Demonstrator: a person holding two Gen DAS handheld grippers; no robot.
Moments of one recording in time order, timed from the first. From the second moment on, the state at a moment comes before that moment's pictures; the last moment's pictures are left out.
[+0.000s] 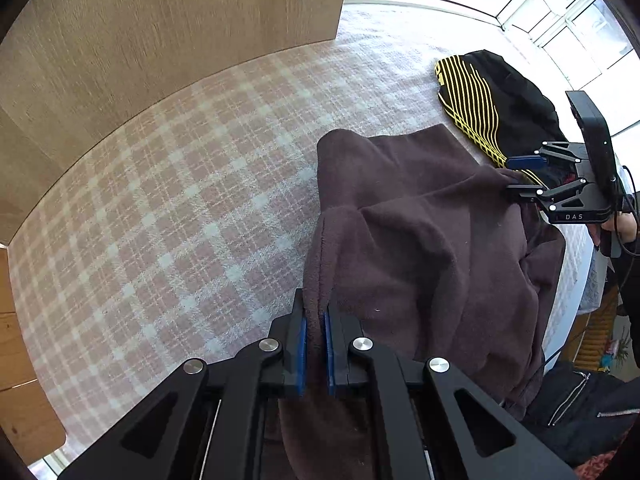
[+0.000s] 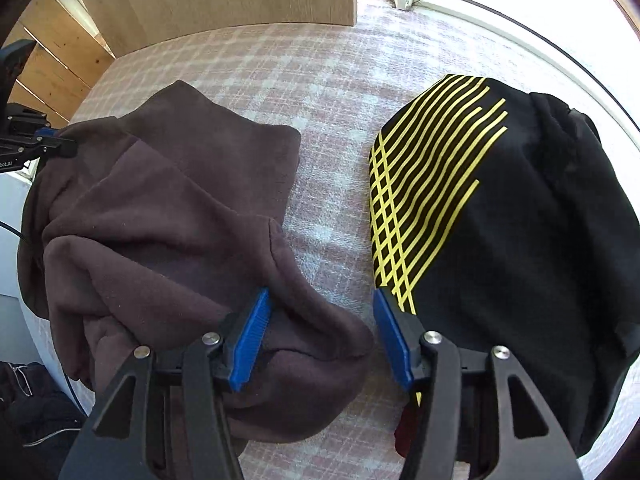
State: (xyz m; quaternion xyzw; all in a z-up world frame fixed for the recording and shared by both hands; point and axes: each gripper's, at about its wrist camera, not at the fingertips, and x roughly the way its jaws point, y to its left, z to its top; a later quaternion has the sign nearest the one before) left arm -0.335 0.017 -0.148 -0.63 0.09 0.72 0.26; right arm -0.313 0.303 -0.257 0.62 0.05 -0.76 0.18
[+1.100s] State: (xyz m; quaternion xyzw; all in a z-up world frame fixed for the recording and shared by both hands) left arm -0.085 -0.076 0.295 -0.17 0.11 0.97 0.14; right arm -0.094 0.255 0.241 0.20 0.10 -0.96 0.17
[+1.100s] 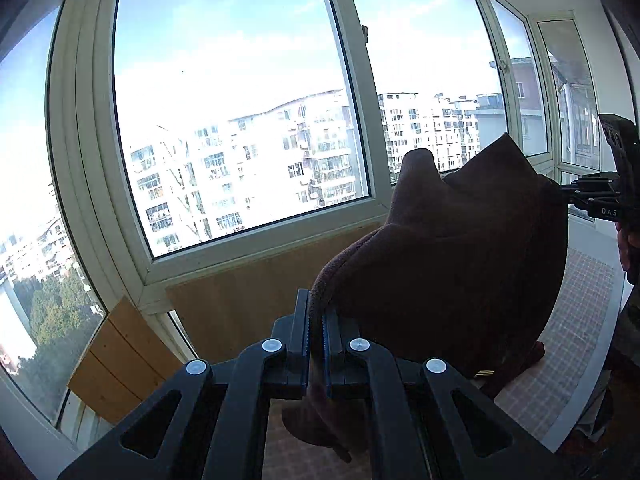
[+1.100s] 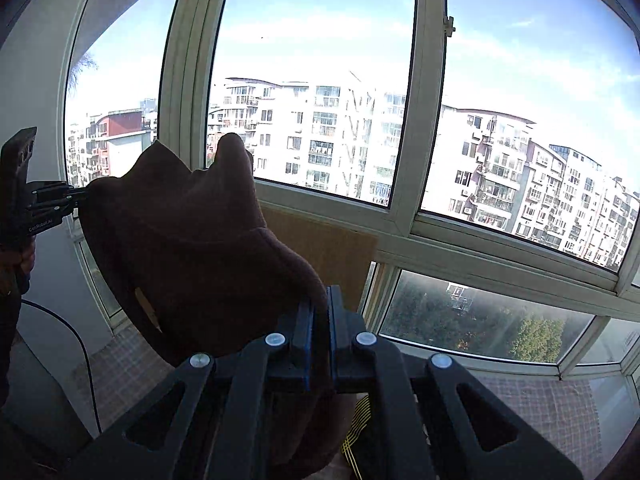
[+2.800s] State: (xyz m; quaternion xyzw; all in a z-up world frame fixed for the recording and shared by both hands) left arm -0.401 -0.104 -0.143 -0.51 0.12 0.84 0.14; right arm -0.417 0.255 -0.198 0.54 0.12 -0.82 0.13
